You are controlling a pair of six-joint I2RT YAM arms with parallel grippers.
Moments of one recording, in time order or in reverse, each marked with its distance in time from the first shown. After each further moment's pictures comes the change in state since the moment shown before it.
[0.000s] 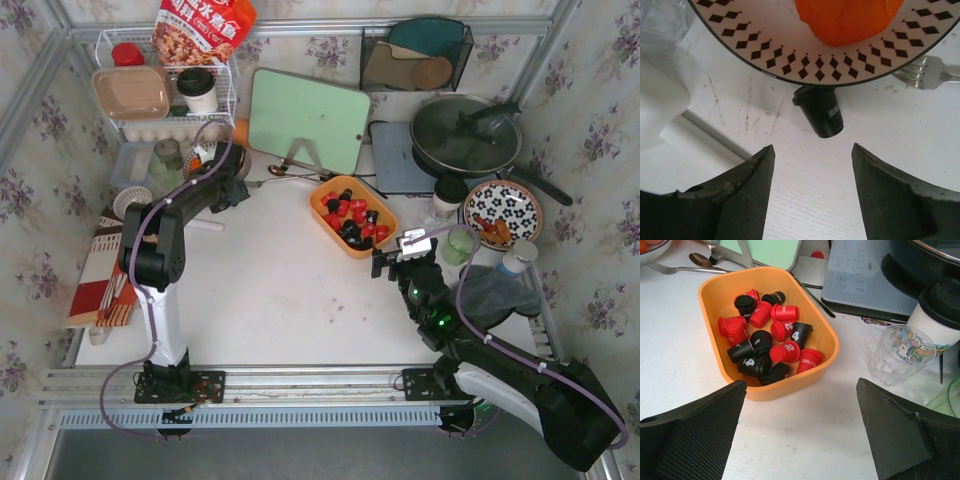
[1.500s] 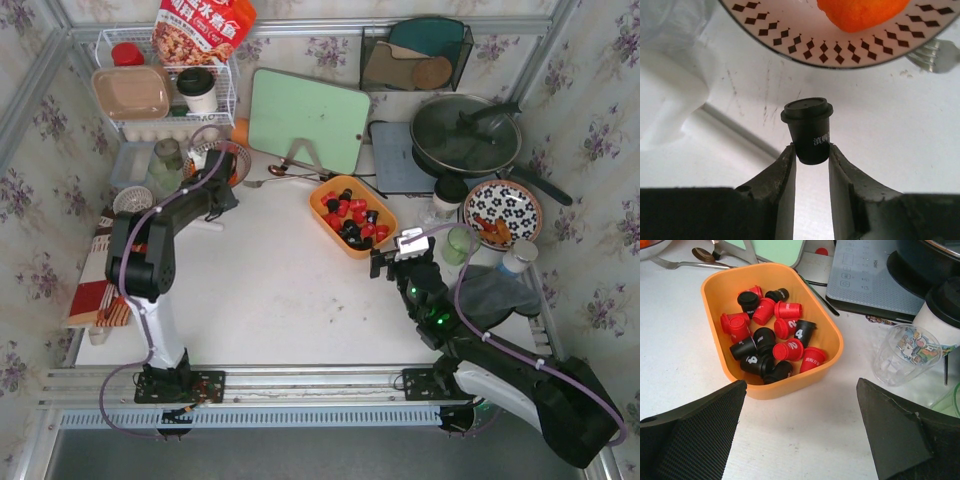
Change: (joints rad) left arm 0.022 -0.061 -0.121 0.095 0.028 0.053; right arm 0.000 0.019 0.008 0.000 -0.017 0.000
